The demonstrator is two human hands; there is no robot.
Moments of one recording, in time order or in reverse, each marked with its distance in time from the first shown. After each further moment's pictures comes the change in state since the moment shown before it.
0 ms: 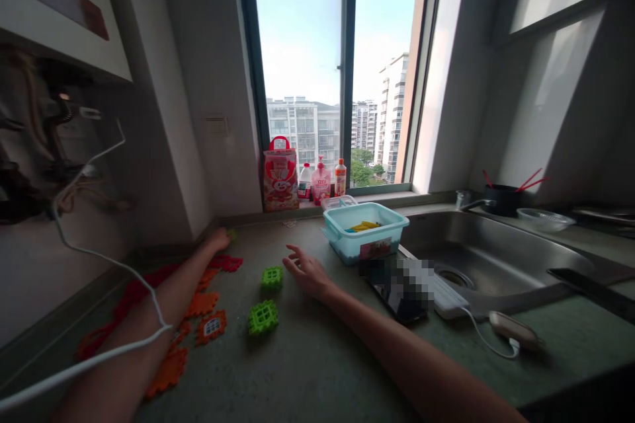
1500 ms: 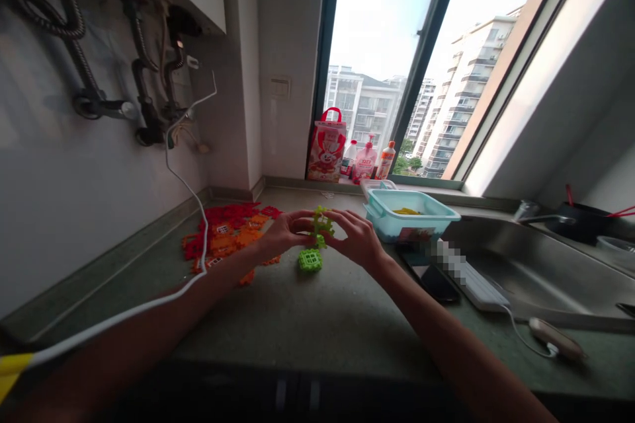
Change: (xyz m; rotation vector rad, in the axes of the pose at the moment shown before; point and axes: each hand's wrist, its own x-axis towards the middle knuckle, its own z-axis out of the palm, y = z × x) left_hand -0.256 0.060 -0.023 -1.503 -0.418 0.571; right_hand -0.040 -0.098 -0.039 -0.389 0.145 -0.616
